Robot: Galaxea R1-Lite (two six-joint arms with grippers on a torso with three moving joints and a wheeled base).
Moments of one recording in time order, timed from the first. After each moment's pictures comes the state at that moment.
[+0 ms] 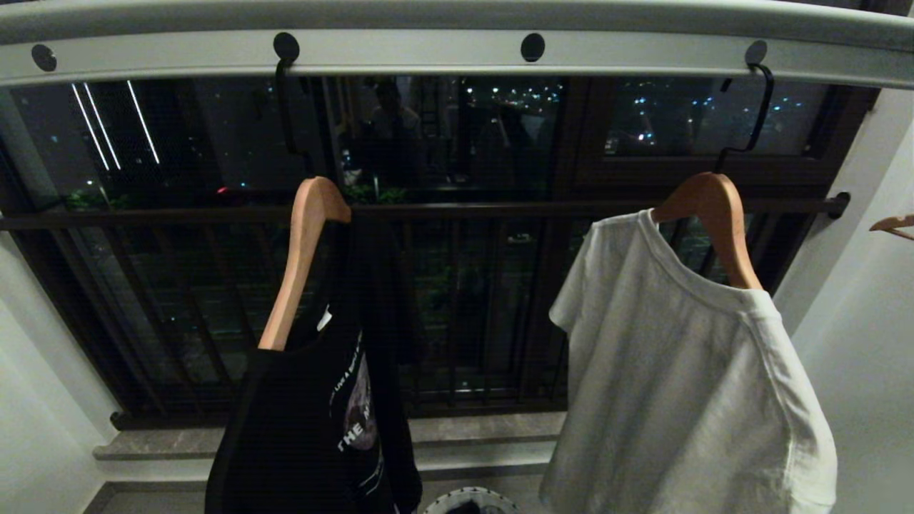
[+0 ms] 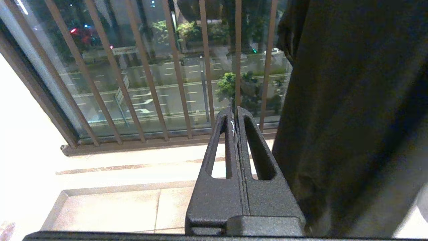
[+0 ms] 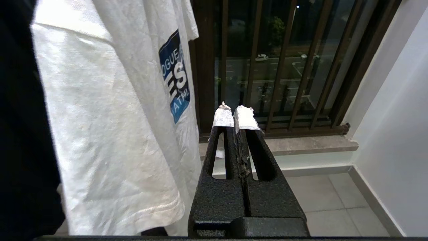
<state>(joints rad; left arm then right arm) 0.00 0.00 0.00 -0.01 -0.03 0.04 -0.02 0.00 0.00 0.00 -0.02 0.03</state>
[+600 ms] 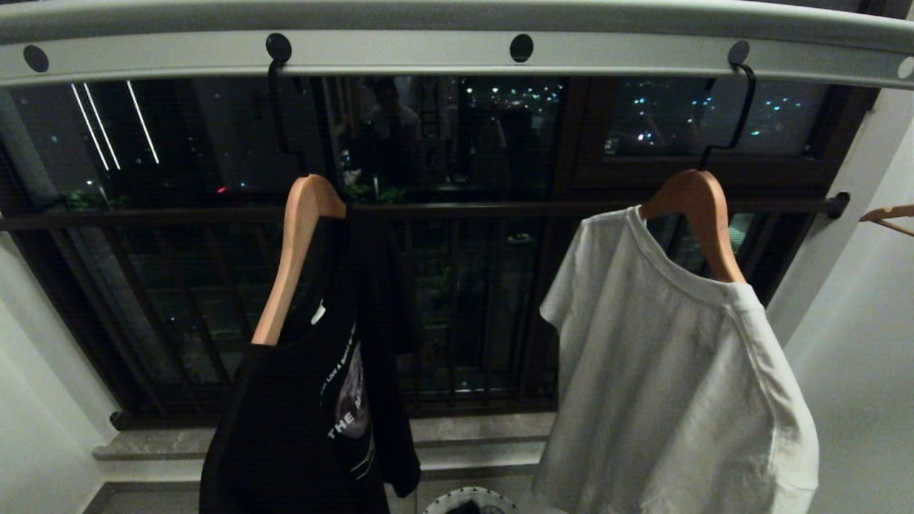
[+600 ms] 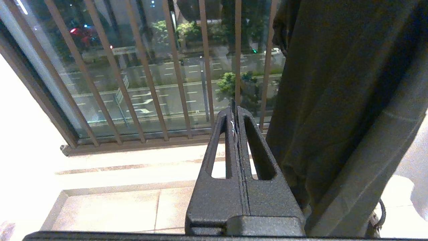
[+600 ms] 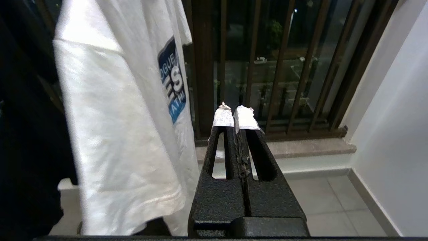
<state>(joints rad) 0.00 0.00 0.00 -0.01 -0.03 0.04 -0.02 0.00 -0.06 0.04 -0.02 0.03</state>
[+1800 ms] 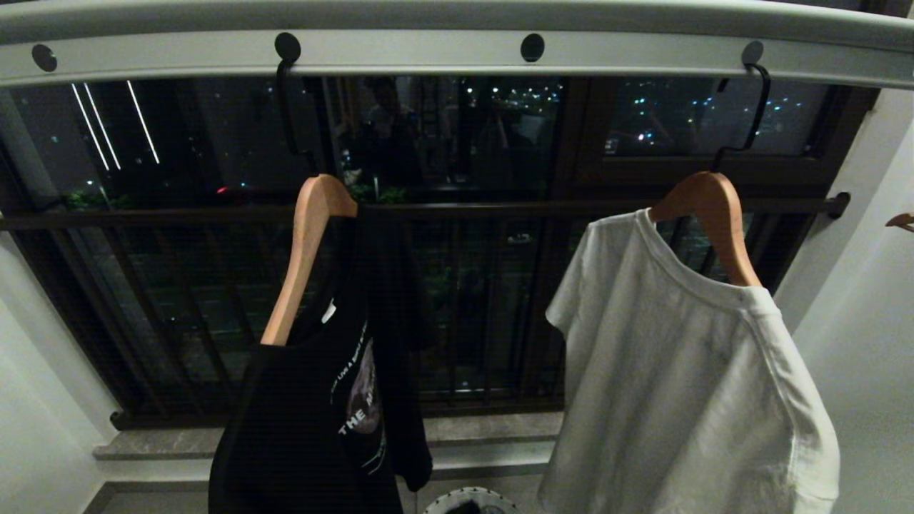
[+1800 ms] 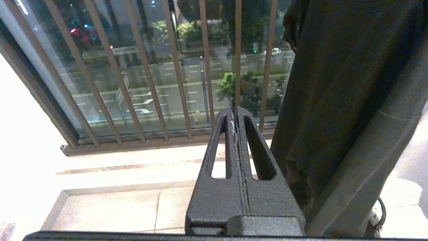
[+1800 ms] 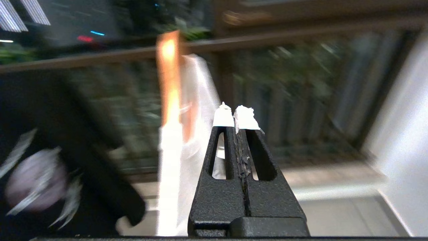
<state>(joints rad) 0.00 0.00 0.00 -0.01 -0.03 0.04 -0.03 0.75 -0.87 0.10 0.04 0.13</state>
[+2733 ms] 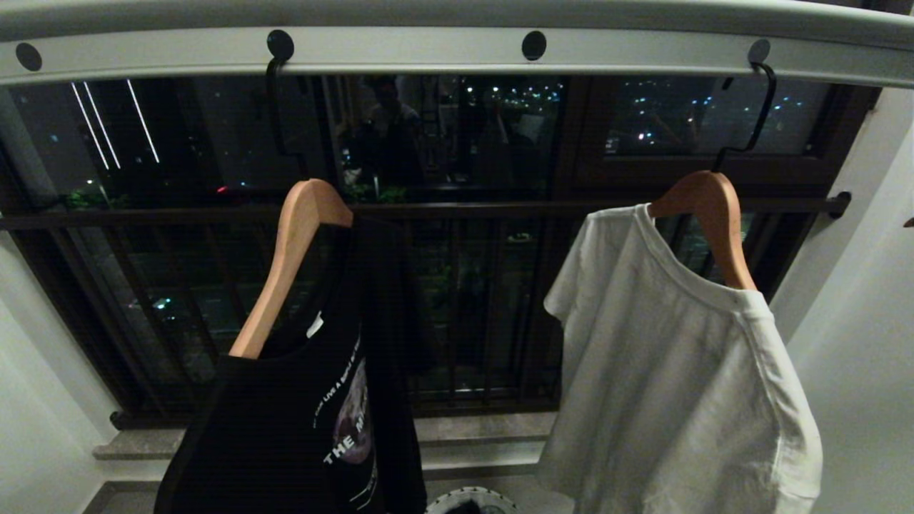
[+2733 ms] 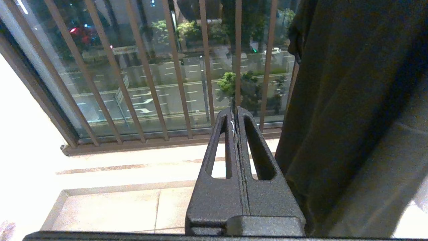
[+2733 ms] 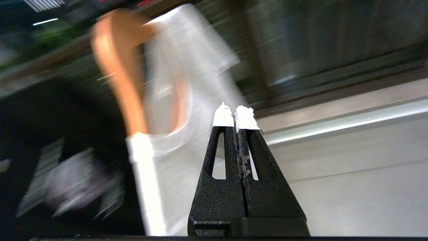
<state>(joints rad) 0.00 0.00 0.00 -0.01 -0.03 0.04 -0.71 1.09 -1.09 0.35 0.80 0.17</state>
